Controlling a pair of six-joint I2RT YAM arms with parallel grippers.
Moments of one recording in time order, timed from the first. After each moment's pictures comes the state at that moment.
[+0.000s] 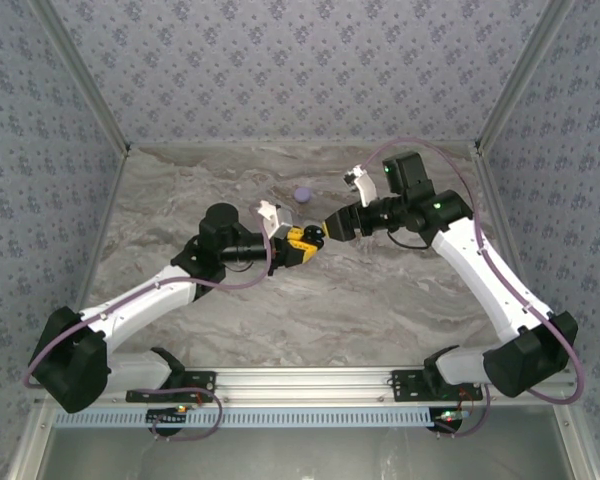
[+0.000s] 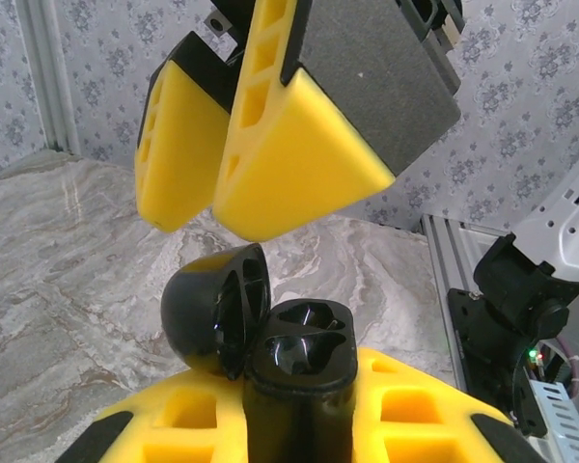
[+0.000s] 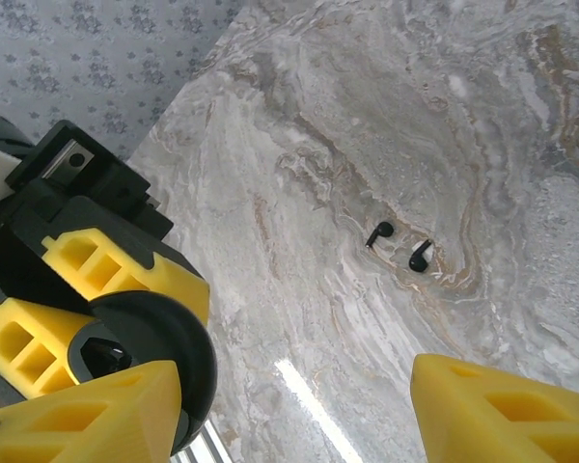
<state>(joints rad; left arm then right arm) -0.68 1.24 0.77 0.31 0.75 -0.04 0.43 1.32 1.35 -0.81 -0.64 0.08</state>
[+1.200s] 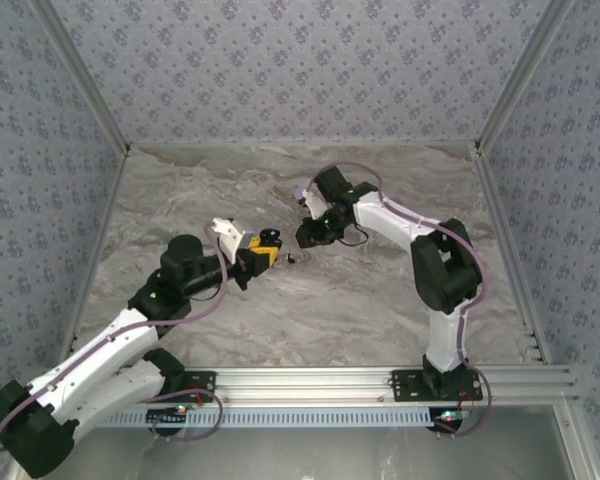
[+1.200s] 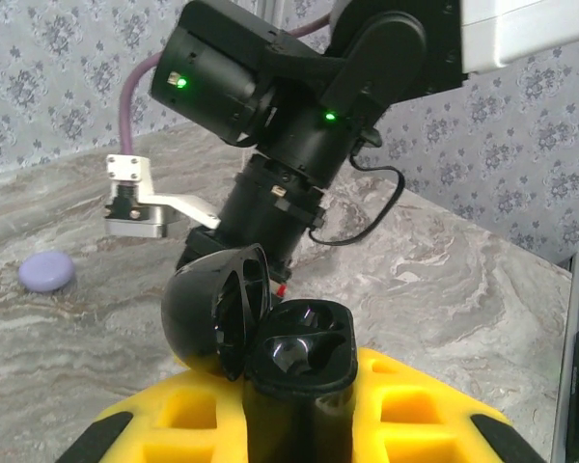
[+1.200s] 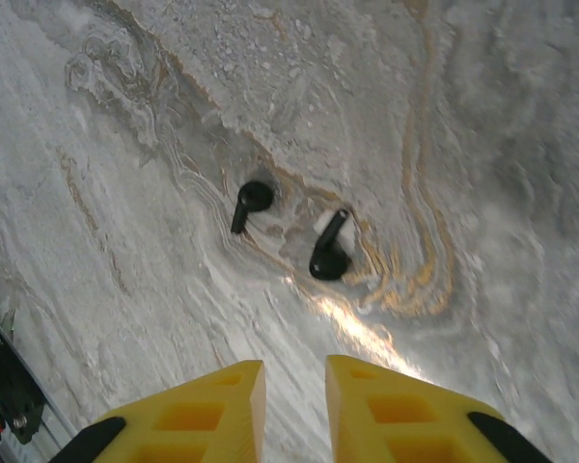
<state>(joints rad) -0.66 0.81 0.58 0.04 0.35 -0.15 0.57 1.95 1.50 -0.72 -0.50 0.20</state>
